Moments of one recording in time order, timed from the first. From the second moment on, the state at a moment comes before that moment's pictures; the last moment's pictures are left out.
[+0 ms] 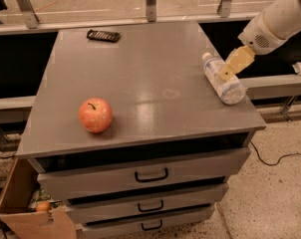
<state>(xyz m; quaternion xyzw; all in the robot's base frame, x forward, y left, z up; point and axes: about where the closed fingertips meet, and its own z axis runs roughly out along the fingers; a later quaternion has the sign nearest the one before) 0.648 -0.227 0.907 -0.48 0.83 0.04 0.29</state>
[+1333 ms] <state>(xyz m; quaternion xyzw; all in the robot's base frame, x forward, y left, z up) 0.699 -0.191 0.861 -0.31 0.92 0.08 0.22</state>
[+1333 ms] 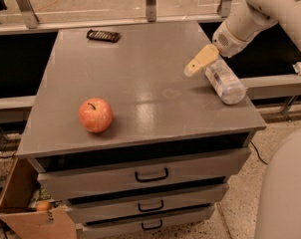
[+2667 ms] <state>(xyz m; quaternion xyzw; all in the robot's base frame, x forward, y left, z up) 0.709 -0.205 0.861 -0.31 0.92 -0.04 0.22</state>
